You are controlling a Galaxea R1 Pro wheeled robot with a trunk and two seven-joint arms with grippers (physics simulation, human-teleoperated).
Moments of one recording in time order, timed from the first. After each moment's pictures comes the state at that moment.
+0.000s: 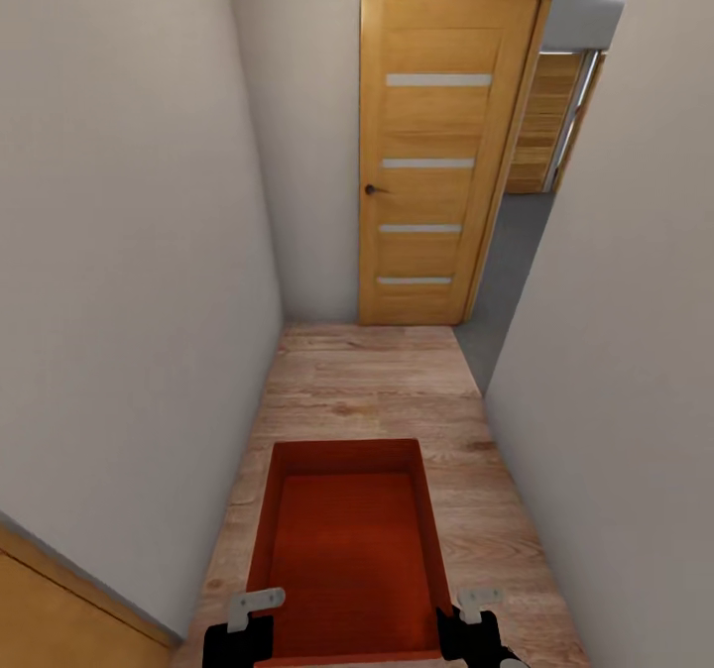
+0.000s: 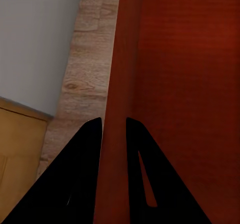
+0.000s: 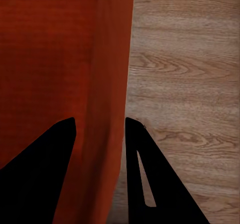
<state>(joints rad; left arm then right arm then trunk) -0.07 -0.17 -0.02 -0.97 -0.06 0.14 0.30 -0.27 0.08 -0.07 -0.58 0.16 -0.03 0.09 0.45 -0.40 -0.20</state>
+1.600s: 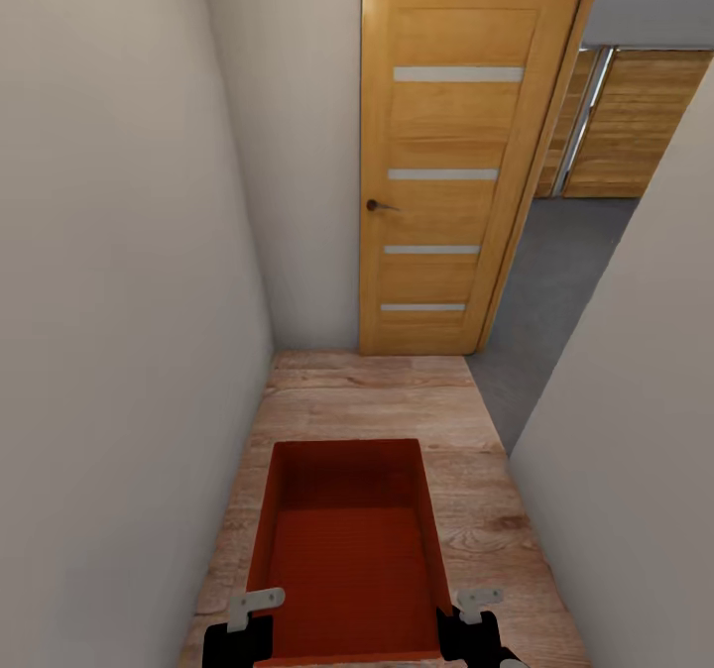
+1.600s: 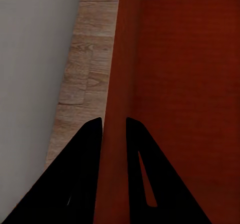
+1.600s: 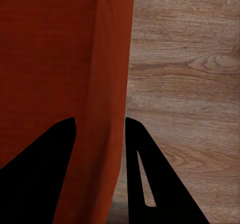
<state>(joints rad) -0.07 -0.17 -0.01 -0.97 -0.07 0.14 0.29 -0.27 0.08 -0.07 -0.58 0.16 -0.03 0.09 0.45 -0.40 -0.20</state>
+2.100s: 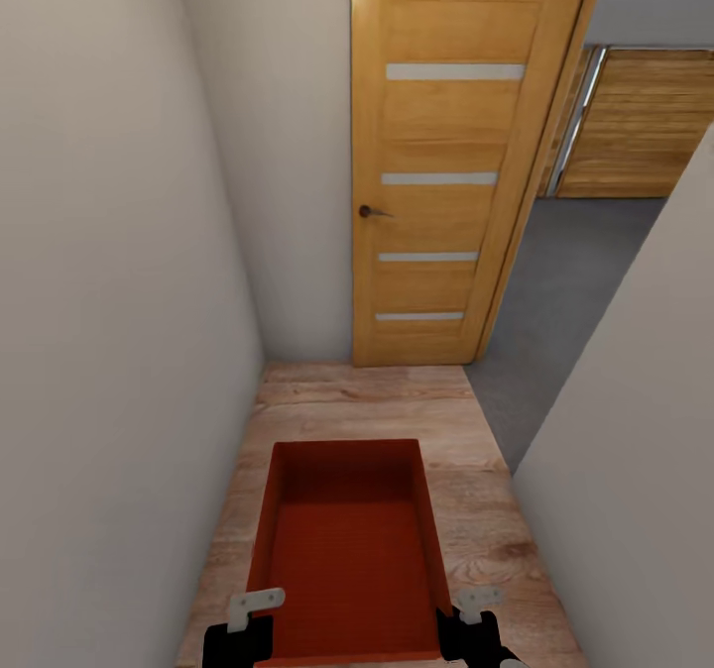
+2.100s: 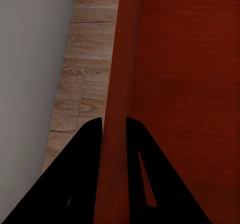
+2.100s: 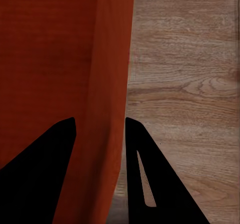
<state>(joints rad) -0.07 -0.17 -0.01 -0.97 -0.07 0.14 0.29 -0.27 0.08 -0.07 -0.58 0.16 -0.03 0.09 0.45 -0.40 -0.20</state>
